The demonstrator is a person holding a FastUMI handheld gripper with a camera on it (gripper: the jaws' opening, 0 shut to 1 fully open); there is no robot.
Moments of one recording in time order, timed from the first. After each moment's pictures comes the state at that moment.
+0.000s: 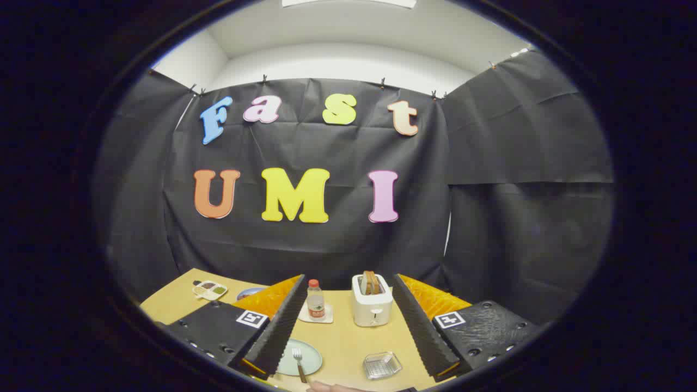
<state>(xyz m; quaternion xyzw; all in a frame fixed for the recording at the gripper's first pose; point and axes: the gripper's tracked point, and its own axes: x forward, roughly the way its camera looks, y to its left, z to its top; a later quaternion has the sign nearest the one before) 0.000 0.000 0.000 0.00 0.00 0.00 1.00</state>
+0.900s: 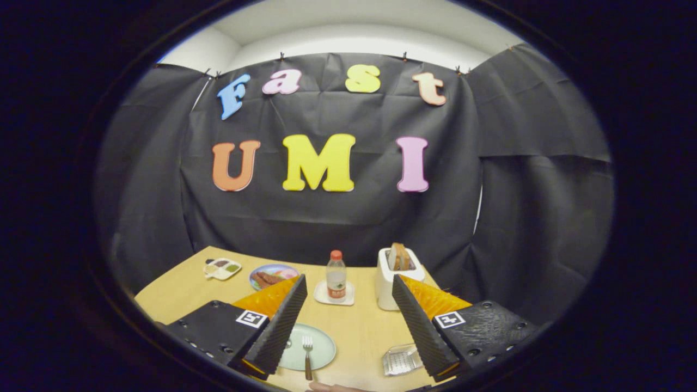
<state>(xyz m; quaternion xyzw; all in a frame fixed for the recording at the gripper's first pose) 0.056 0.044 -0.104 -0.01 0.08 0.08 0.99</state>
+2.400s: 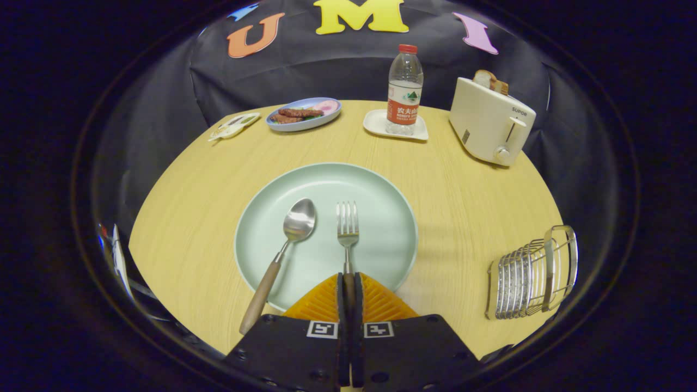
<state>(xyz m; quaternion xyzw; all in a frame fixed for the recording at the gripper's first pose) 0.061 0.118 -0.394 -0.07 0.43 0.15 0.89</state>
